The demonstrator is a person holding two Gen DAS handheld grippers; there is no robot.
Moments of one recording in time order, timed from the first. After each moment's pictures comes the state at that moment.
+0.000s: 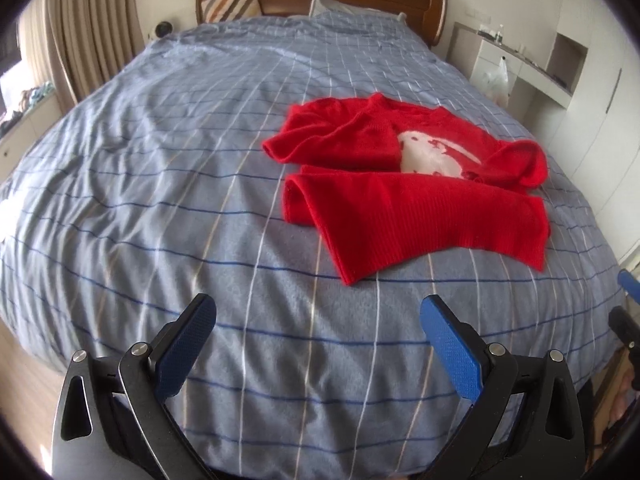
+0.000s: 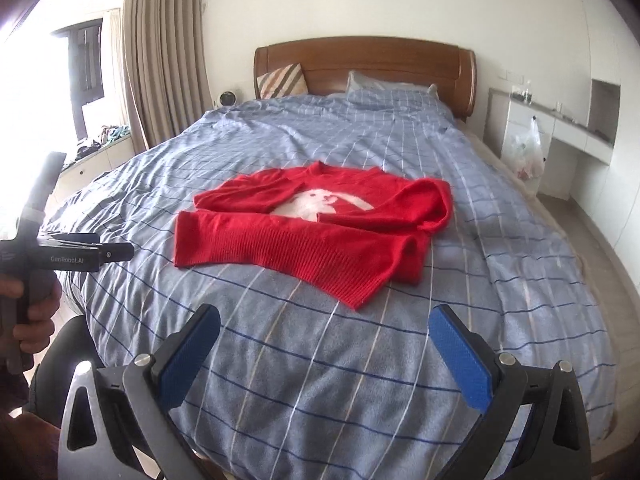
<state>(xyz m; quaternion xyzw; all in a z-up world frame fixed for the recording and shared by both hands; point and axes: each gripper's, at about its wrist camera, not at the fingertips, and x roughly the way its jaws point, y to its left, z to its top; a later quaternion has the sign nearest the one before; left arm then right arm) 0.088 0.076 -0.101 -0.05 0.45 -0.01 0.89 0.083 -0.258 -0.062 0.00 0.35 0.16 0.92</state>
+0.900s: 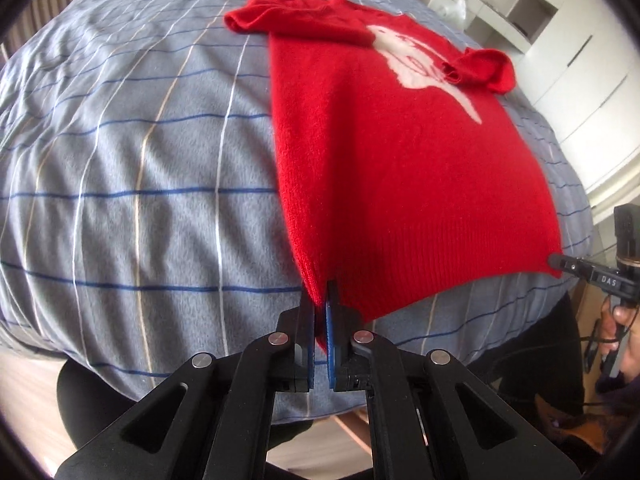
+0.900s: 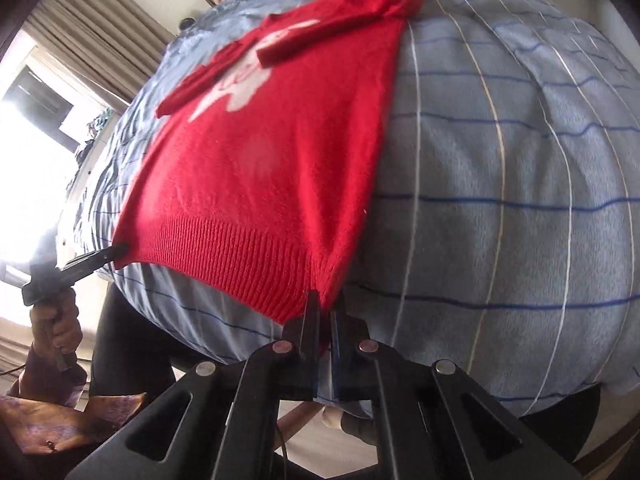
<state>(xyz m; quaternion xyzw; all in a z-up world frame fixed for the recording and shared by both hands) 0.041 0.092 -0.151 -0.06 0.55 -0.12 0.82 0.091 -0.290 -0.165 0.13 0.56 0.16 0.80</state>
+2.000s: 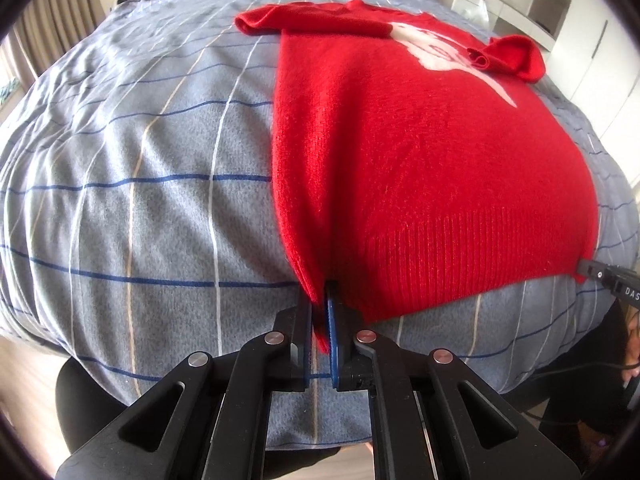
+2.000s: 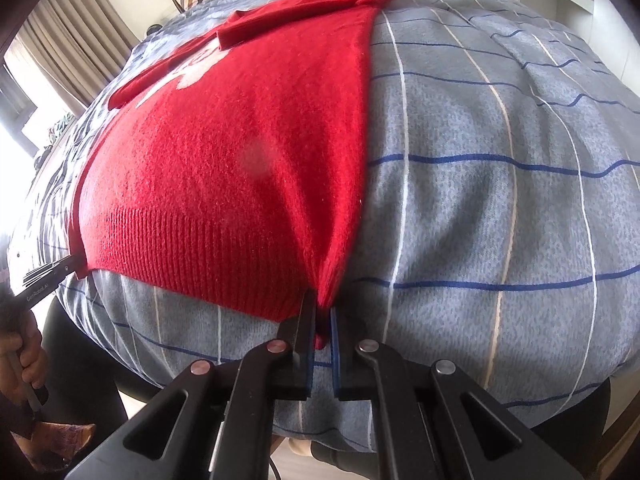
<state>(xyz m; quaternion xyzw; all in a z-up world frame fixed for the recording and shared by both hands) 0.049 0.064 -0.177 0.00 0.52 -0.05 0.85 0.089 -0.259 -0.196 0.09 0.54 0.10 0.83</state>
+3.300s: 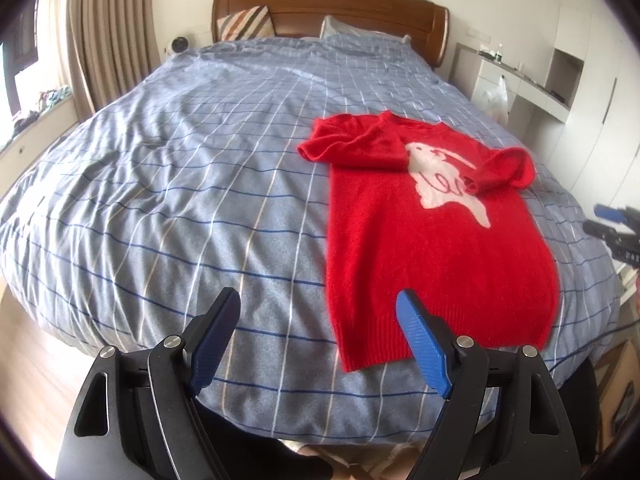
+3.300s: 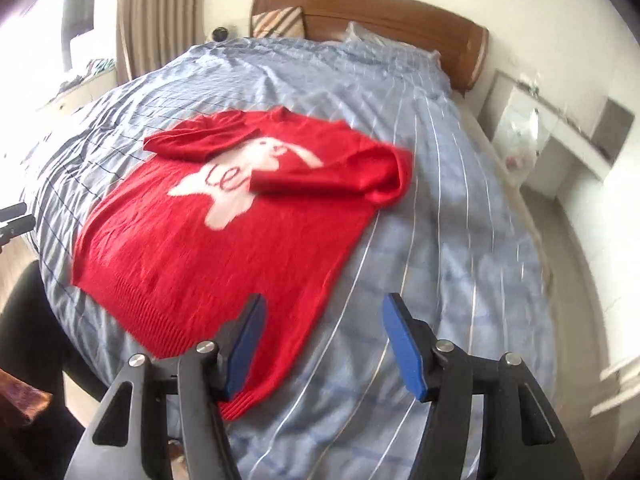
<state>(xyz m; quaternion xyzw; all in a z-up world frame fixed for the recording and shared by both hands) 0.012 0.094 -0.070 -0.04 0.40 0.01 0.92 0.151 -0.247 -0.046 -0.19 0.38 0.15 0.89</state>
